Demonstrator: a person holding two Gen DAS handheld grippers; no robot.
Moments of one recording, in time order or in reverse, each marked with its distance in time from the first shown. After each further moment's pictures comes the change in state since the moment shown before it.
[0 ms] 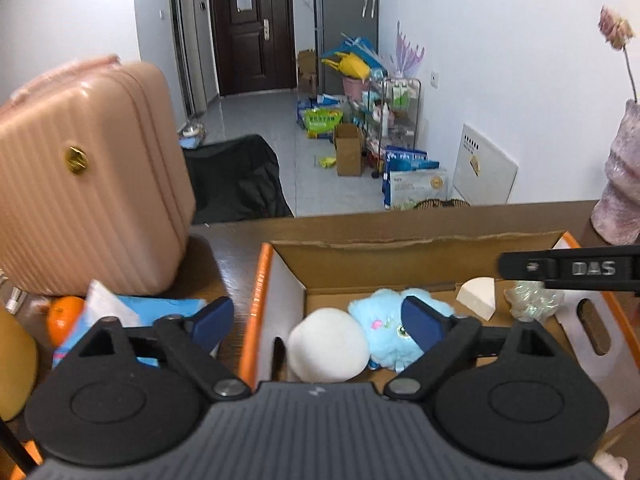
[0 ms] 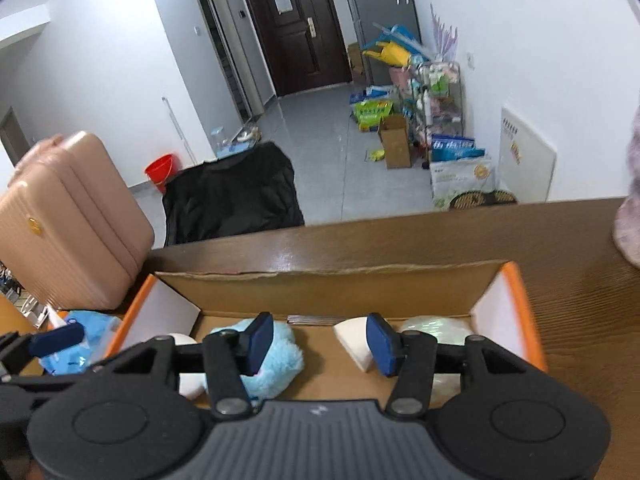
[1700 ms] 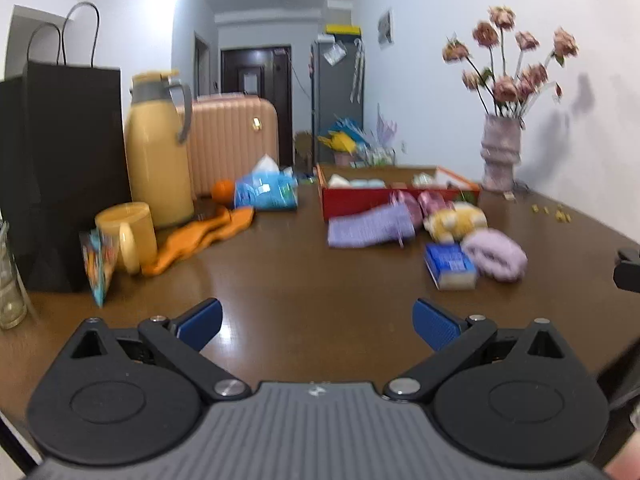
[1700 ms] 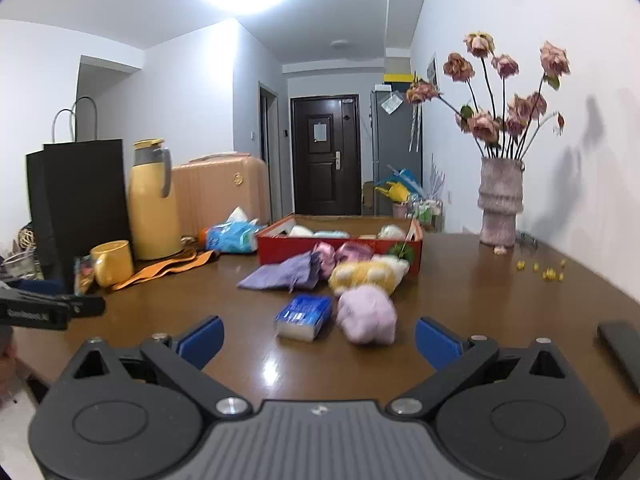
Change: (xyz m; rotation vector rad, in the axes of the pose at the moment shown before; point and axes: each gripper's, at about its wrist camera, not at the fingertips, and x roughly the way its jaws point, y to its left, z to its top) left arm -0.395 0.069 -0.382 0.000 -0.269 -0.048; right arm -0.417 0.073 -0.468 -0.204 -0.439 -0.035
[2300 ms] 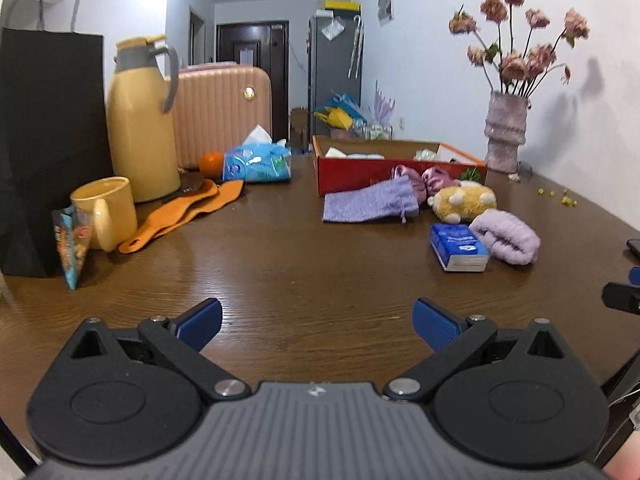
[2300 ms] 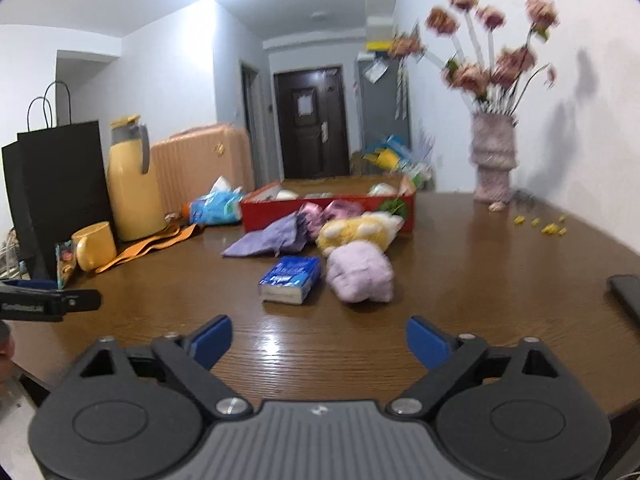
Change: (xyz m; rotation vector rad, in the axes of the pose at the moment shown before) left arm 0.054 0.001 0.005 -0.023 0.071 -0.014; right arm 0.047 -0.012 -0.013 0.058 0.097 -0.012
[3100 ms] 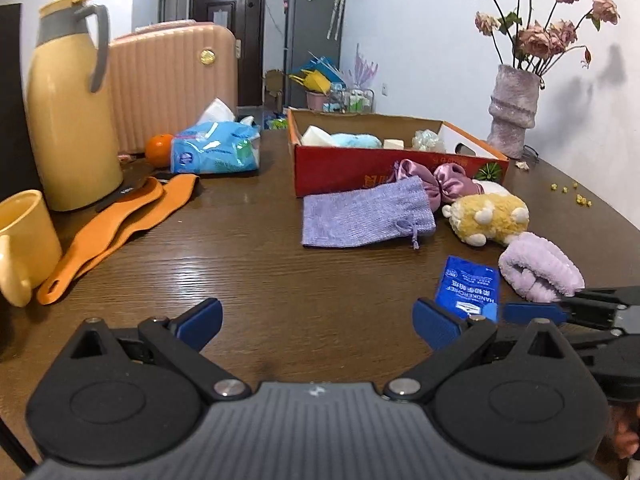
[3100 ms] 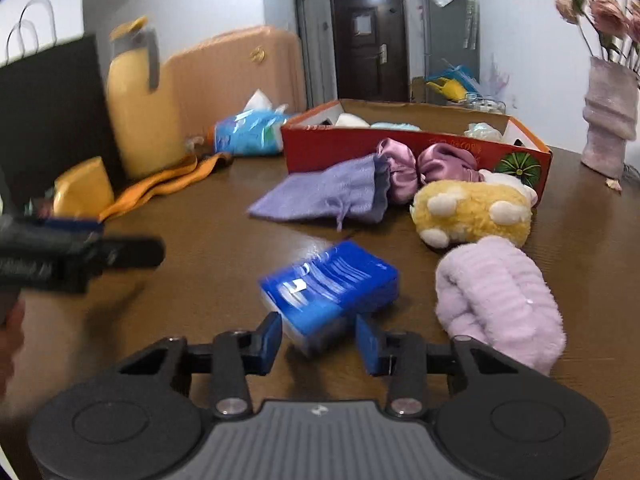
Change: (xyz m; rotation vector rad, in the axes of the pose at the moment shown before) left arm 0.126 0.002 0.066 0.003 0.128 -0.085; right arm 0.189 0.038 0.046 -0.105 0.262 0.122
